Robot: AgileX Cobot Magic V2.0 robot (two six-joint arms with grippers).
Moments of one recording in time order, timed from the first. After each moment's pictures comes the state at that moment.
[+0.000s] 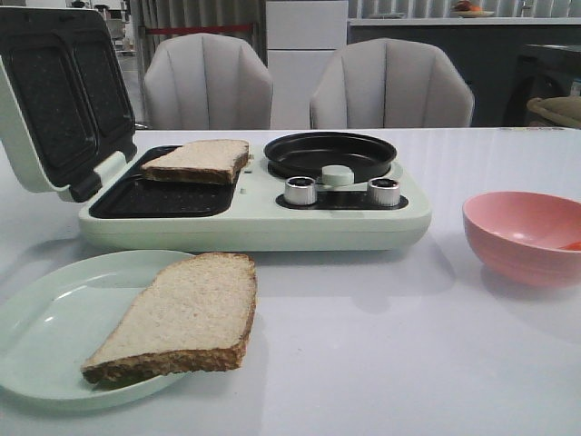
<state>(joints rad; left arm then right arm) -0.51 0.79 -0.91 0.23 0.67 -0.09 0.07 -0.01 0.03 0.07 0.00 -0.01</state>
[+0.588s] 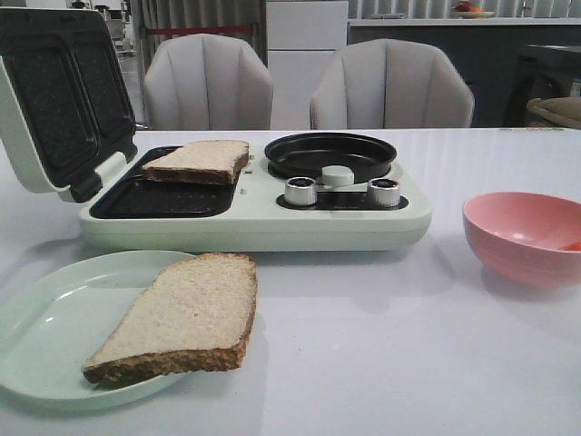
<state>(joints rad) -0.51 0.03 -0.56 0.12 0.73 -0.09 0.07 -0.01 0.03 0.07 0.00 -0.01</state>
